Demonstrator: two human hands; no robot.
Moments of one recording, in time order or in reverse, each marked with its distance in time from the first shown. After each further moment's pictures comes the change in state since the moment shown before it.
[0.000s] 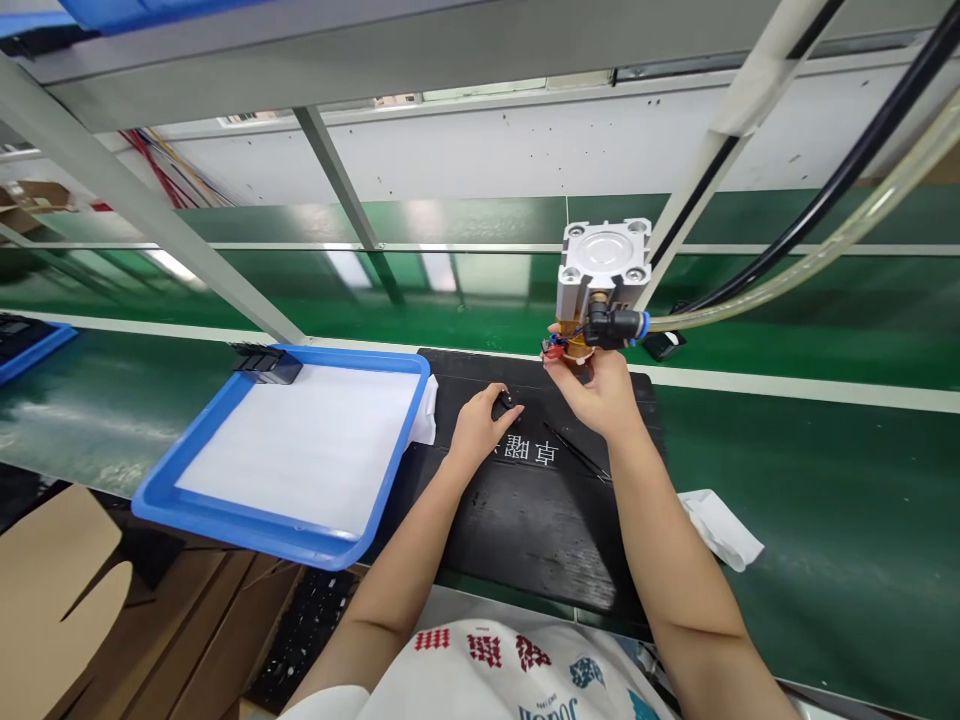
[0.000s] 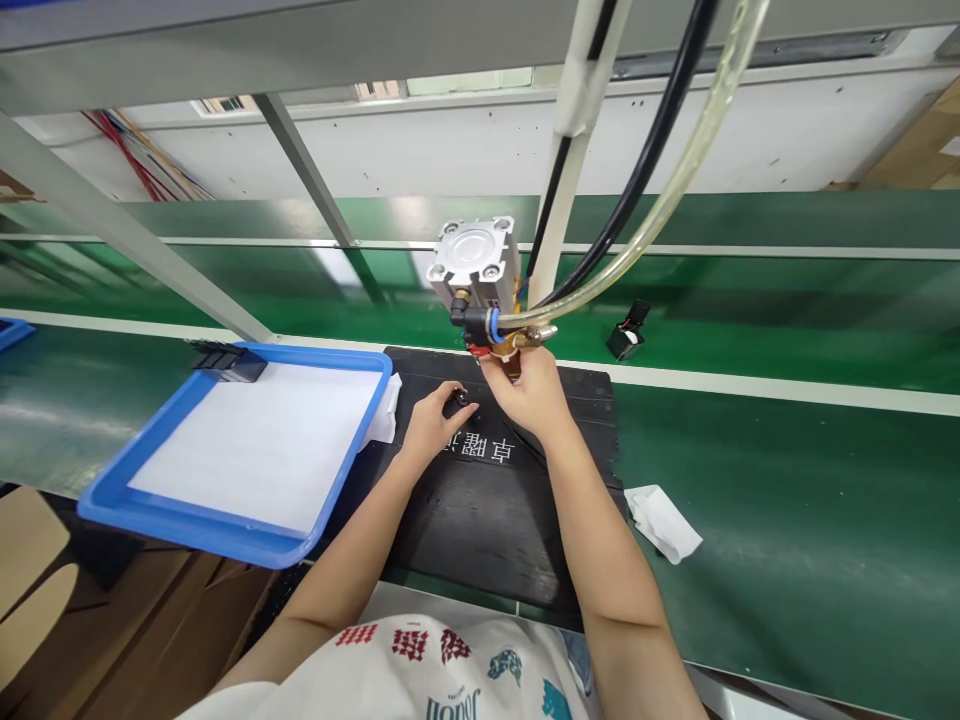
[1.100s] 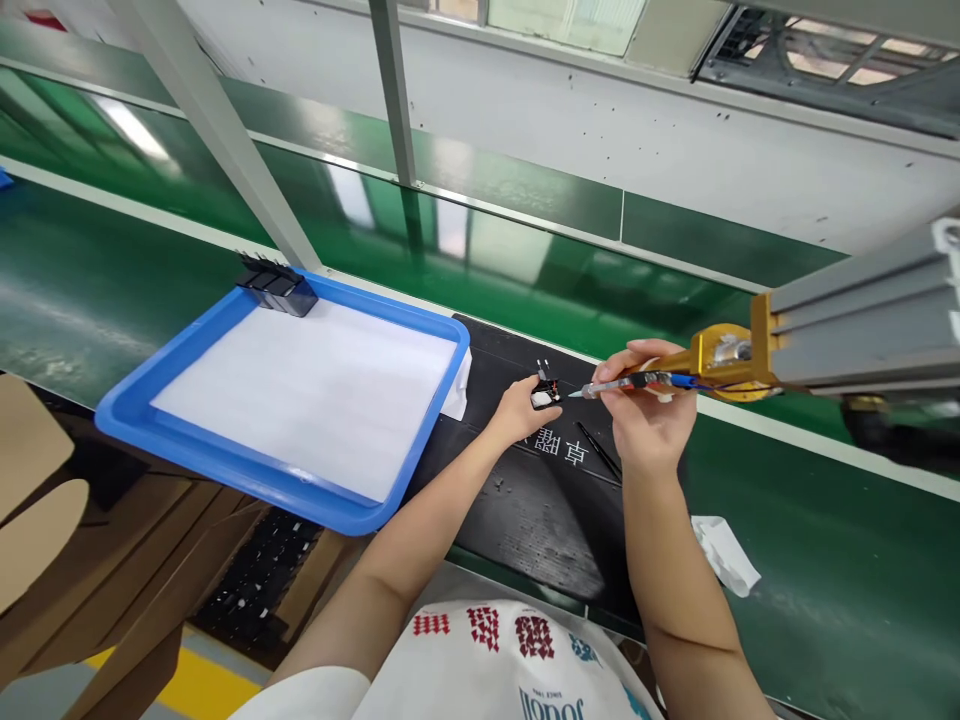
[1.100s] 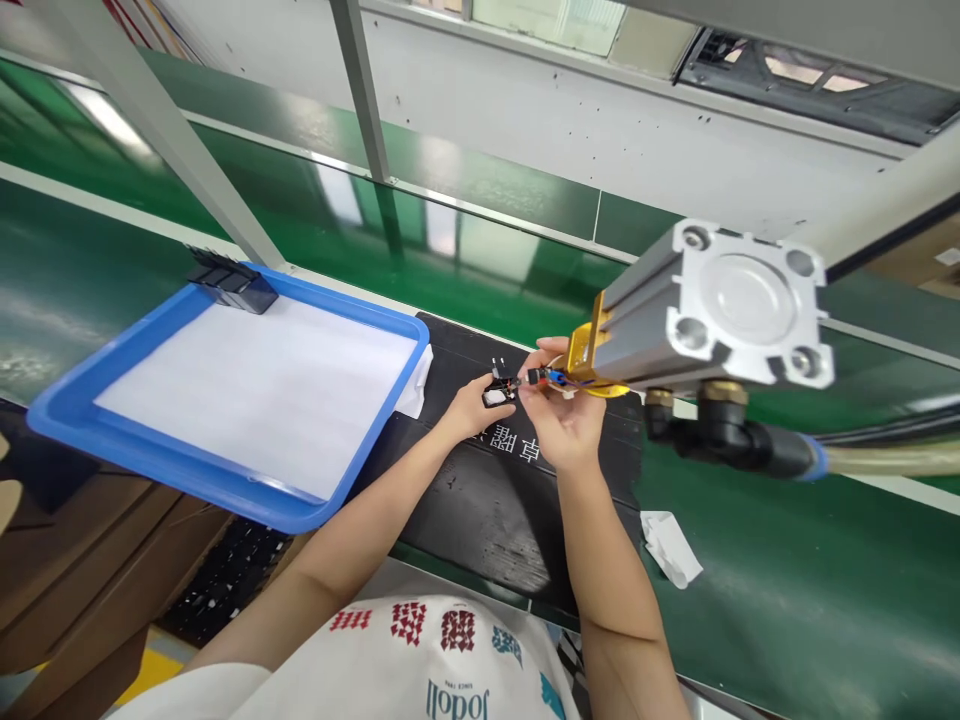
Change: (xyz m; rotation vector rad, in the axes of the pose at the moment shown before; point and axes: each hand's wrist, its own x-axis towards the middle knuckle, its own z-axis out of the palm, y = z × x) left_hand 0.008 -0.009 0.009 -0.414 -0.154 -0.281; right_hand -0.014 -0.020 0.047 0.347 0.040 -0.174
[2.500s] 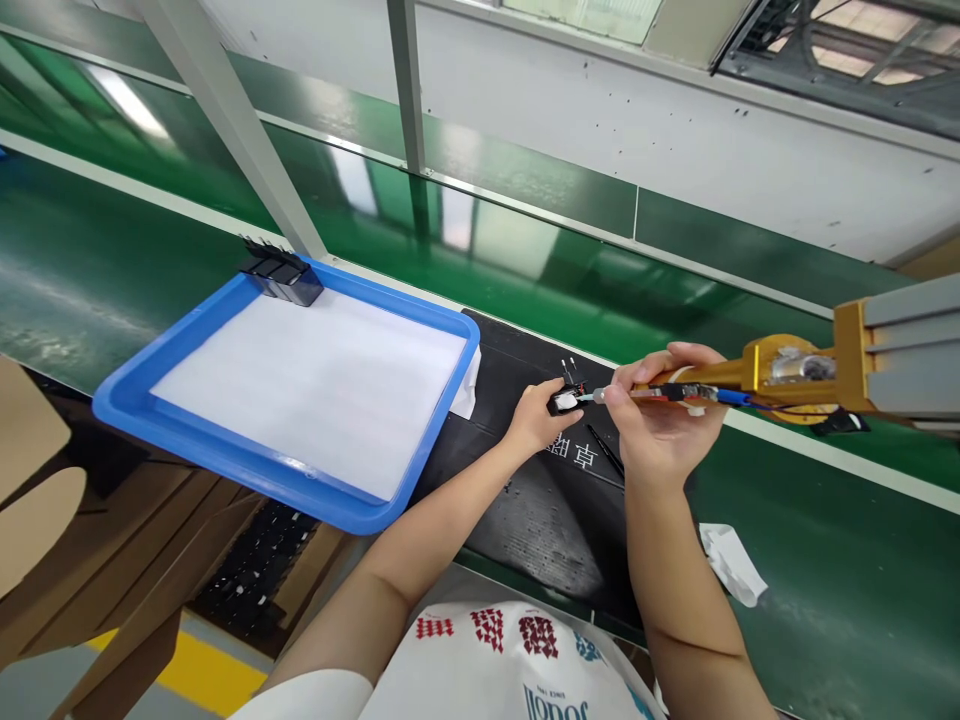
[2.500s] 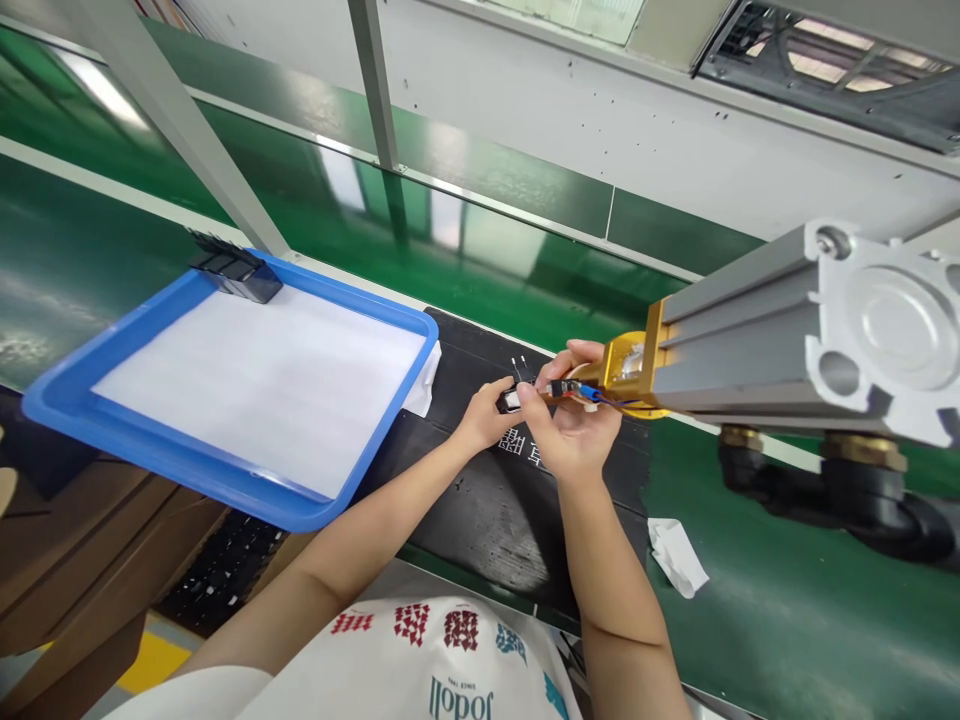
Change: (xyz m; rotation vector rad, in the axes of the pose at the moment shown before) left_hand -0.003 -0.008 0.019 -0.127 0.098 0.123; right_hand -0.004 -0.008 0.018 -0.165 0.110 0.011
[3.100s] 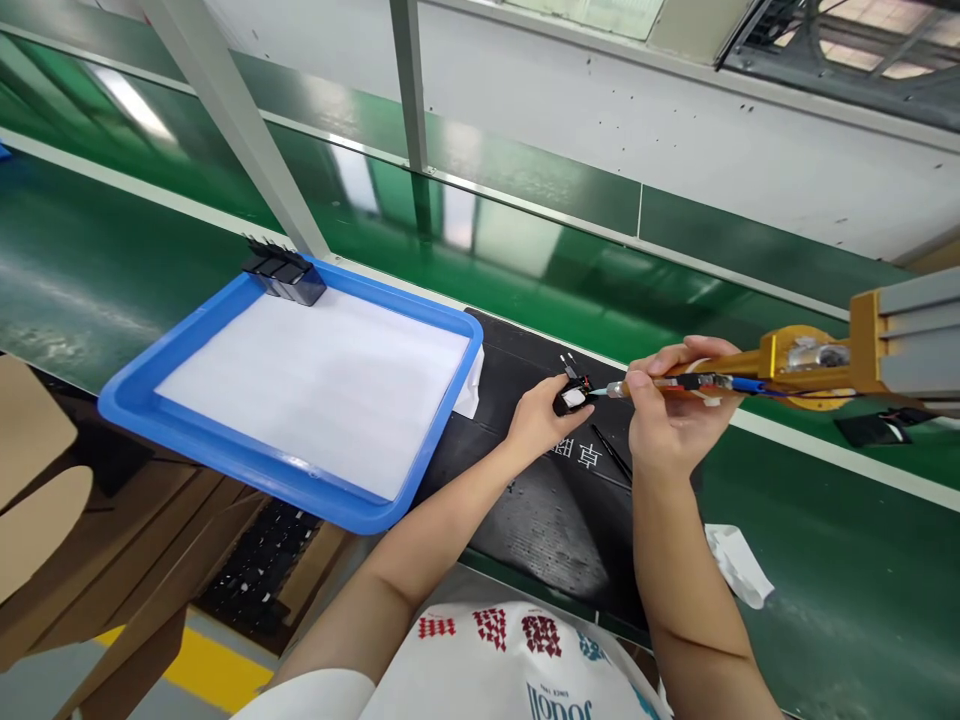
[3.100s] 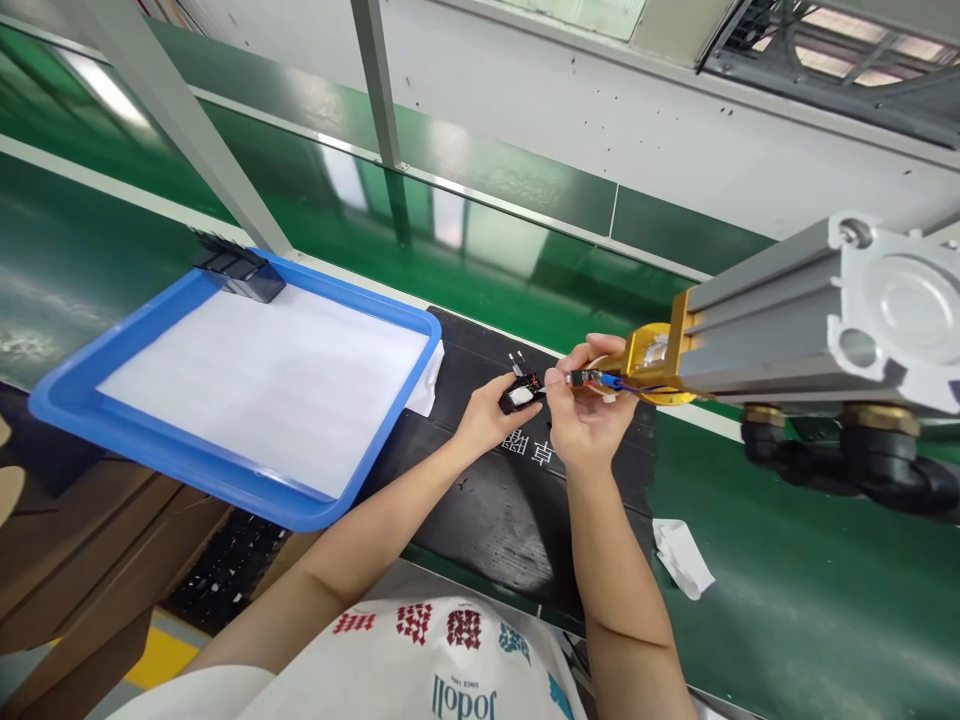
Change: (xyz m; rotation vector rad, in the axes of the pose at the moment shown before) left_hand -0.008 0.016 -0.005 -0.037 0.027 0.102; right_hand 0.009 0.010 0.000 -0.069 0.069 -0.089
